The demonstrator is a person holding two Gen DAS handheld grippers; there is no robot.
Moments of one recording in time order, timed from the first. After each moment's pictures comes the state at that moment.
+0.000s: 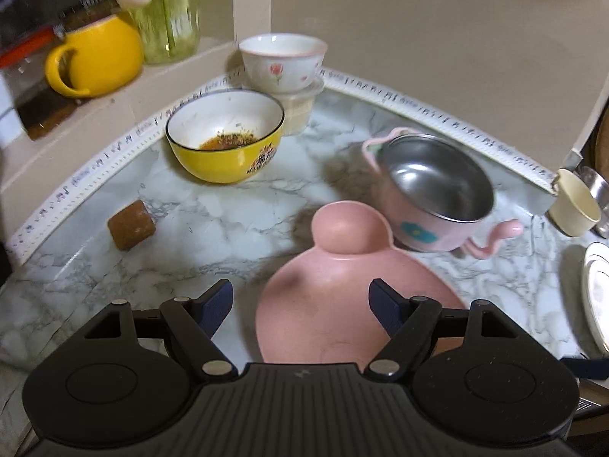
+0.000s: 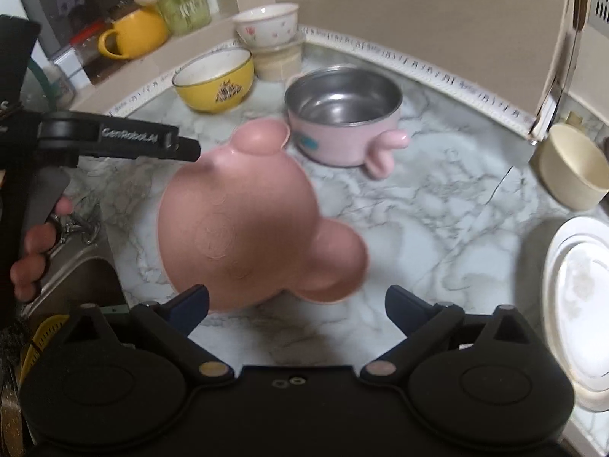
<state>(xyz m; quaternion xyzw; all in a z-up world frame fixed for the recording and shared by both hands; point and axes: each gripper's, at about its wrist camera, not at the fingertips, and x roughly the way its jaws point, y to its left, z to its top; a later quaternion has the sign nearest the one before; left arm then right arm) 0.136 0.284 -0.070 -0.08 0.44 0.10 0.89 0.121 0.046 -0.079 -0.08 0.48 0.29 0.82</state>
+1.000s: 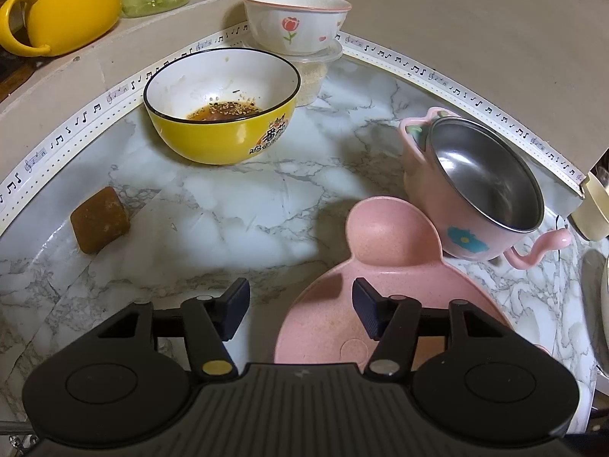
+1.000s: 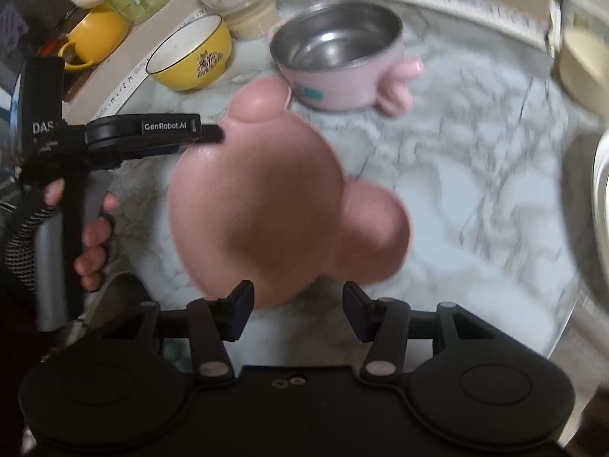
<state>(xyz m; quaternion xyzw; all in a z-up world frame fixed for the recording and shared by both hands) 0.175 0.320 -0.110 -0.11 0.47 0.08 0.87 0.139 0.057 -0.090 0.02 0.59 0.27 0.76</state>
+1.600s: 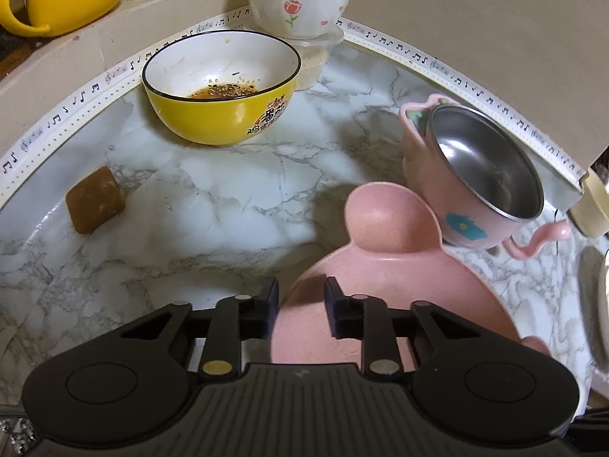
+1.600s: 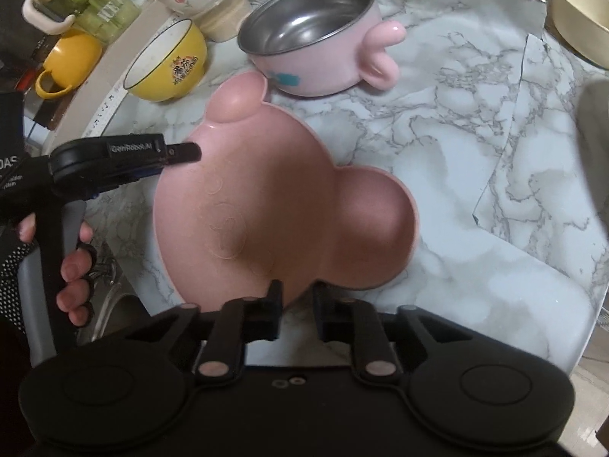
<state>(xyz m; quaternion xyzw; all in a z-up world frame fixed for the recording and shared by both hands) 0.170 0.316 -0.114 -0.12 0.49 0.08 0.86 0.151 0.057 -0.117 0.06 0.59 0.25 0.76</state>
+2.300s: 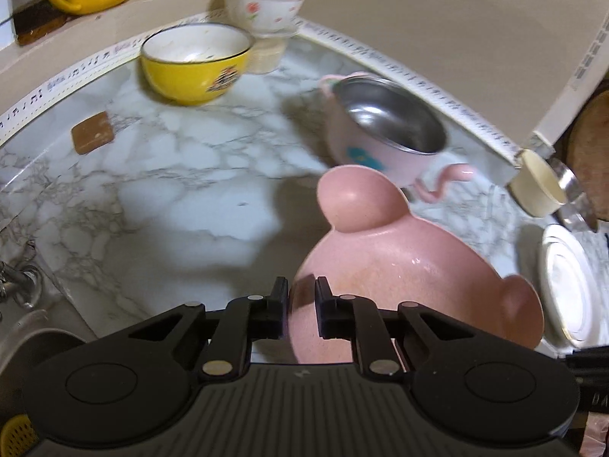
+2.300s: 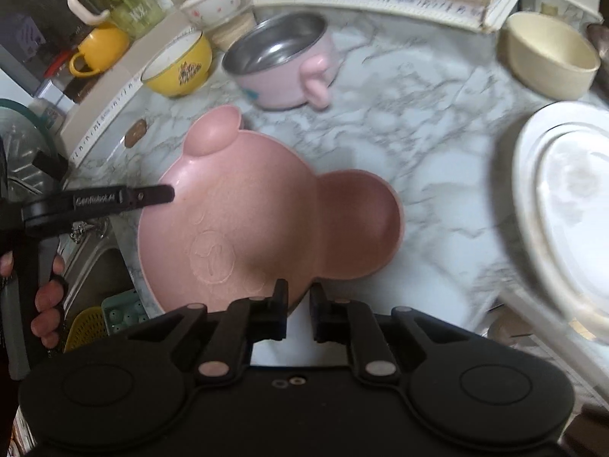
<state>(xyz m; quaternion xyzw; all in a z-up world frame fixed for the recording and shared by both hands) 0.091 0.234 -0.088 -0.16 0.46 0.08 0.87 0.136 -0.040 -0.093 0.01 0.55 0.30 0.78</state>
